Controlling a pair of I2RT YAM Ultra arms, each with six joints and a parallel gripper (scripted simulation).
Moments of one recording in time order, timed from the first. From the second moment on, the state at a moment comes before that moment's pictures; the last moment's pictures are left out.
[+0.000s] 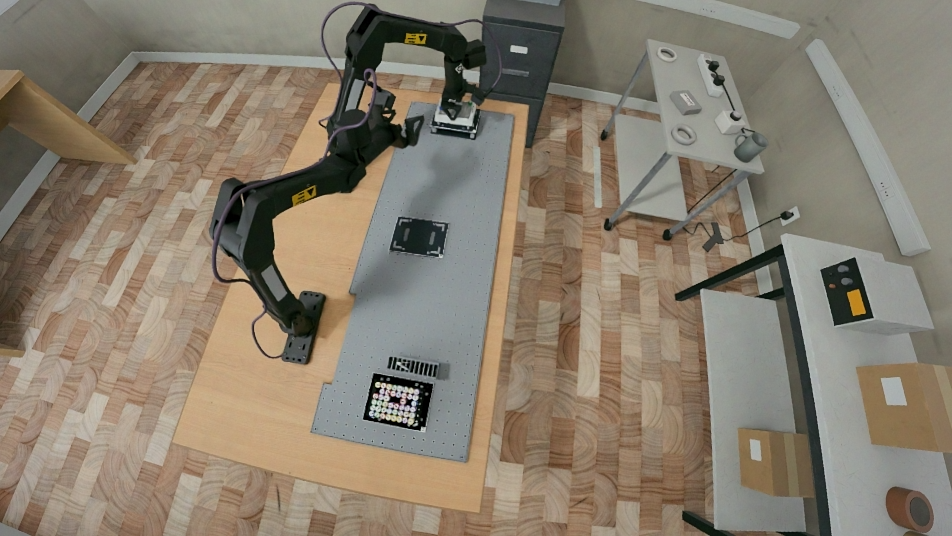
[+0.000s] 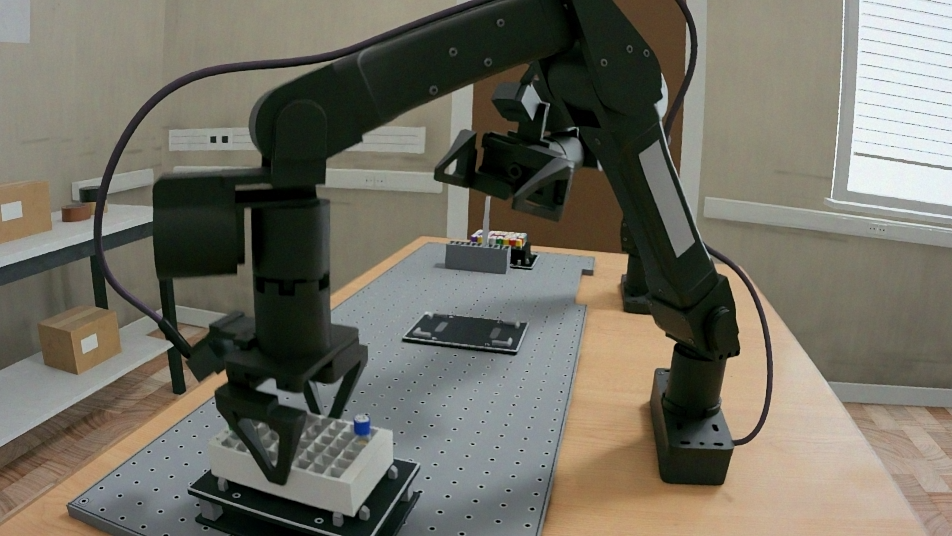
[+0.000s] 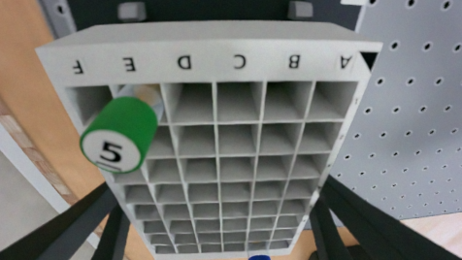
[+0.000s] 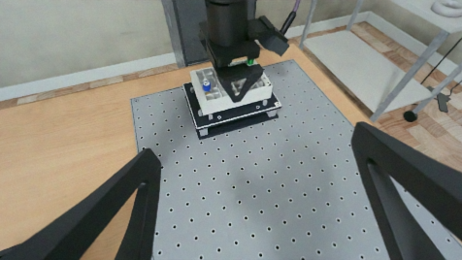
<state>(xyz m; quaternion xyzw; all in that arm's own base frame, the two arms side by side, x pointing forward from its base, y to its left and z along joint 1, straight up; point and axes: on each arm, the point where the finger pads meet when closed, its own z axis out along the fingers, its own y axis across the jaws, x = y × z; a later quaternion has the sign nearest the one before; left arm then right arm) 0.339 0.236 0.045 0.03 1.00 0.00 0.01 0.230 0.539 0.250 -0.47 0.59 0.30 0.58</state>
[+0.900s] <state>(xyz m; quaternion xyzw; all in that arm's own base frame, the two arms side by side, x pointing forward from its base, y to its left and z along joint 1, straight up) 0.339 0.236 0.035 0.03 1.00 0.00 0.00 0.230 0.539 0.250 -0.47 0.59 0.30 0.58</state>
